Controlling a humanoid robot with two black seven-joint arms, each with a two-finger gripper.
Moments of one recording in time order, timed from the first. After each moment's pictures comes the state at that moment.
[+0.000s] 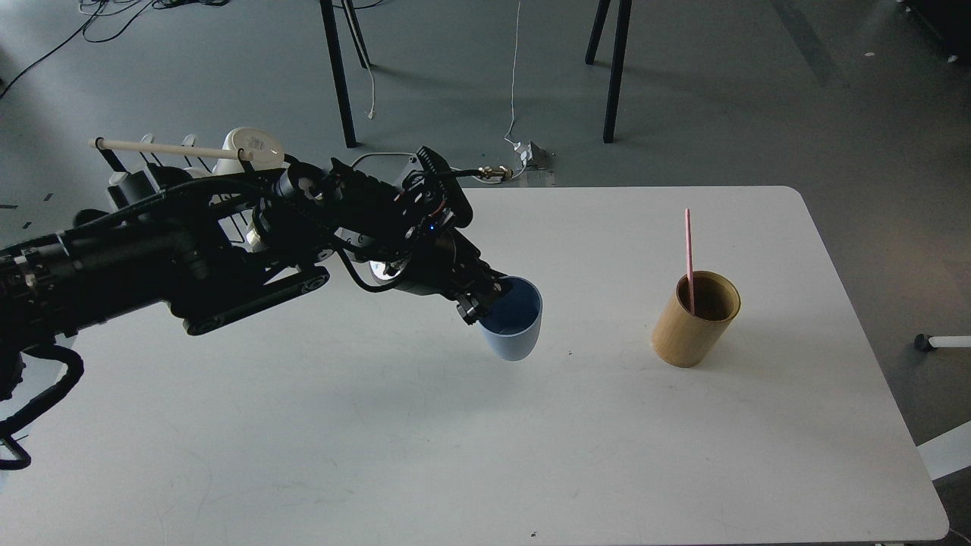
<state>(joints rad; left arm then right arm) -1.20 0.29 -0.08 -1.13 2.00 -0.49 -0.37 0.73 -0.81 0.96 0.67 0.33 0.49 0.21</state>
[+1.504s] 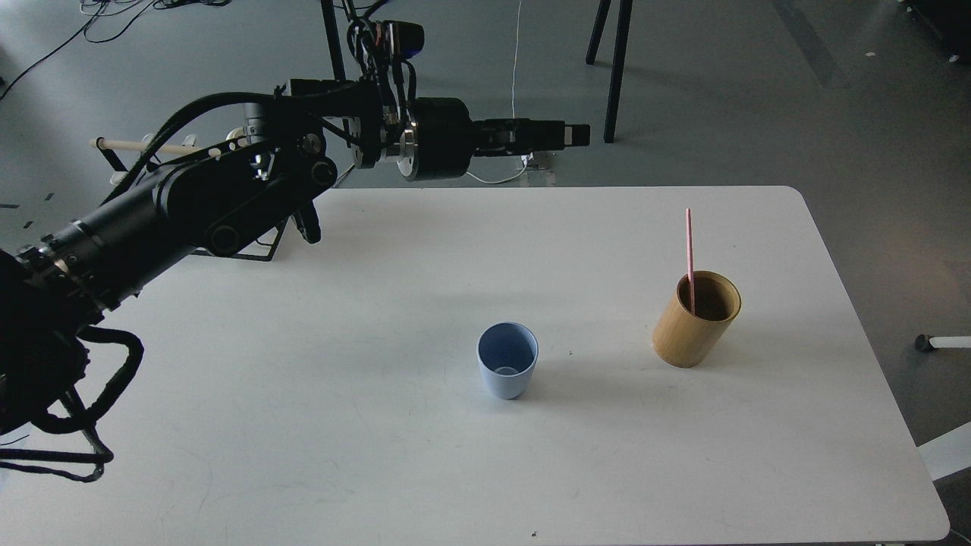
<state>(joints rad) -1.17 0.22 -0.57 -0.84 1.07 -0.49 -0.30 0.71 -0.91 0.89 0.81 0.12 0.49 0.21</state>
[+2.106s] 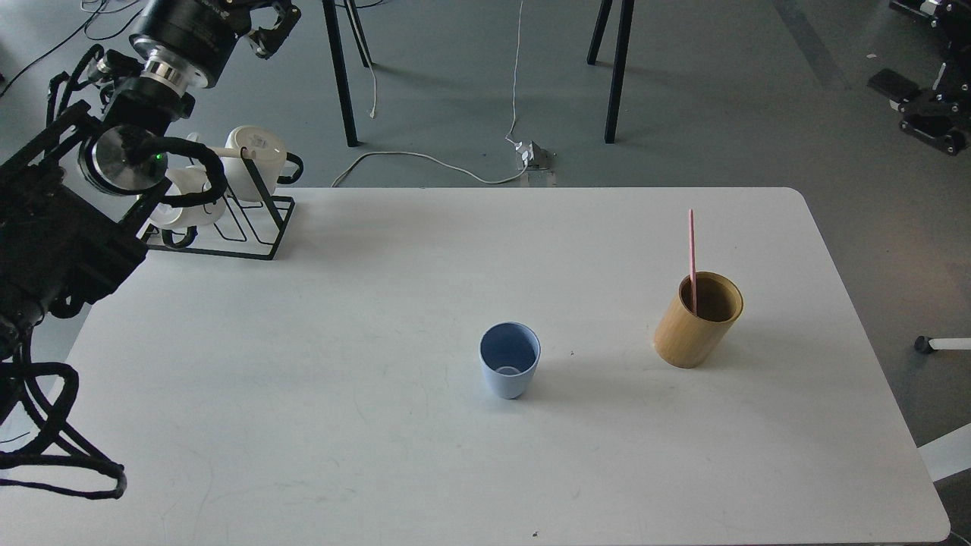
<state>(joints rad) -0.99 0.38 -0.77 -0.62 -0.18 -0.49 -0.27 0.67 -1.07 0.82 1.32 -0.71 0.35 0.21</state>
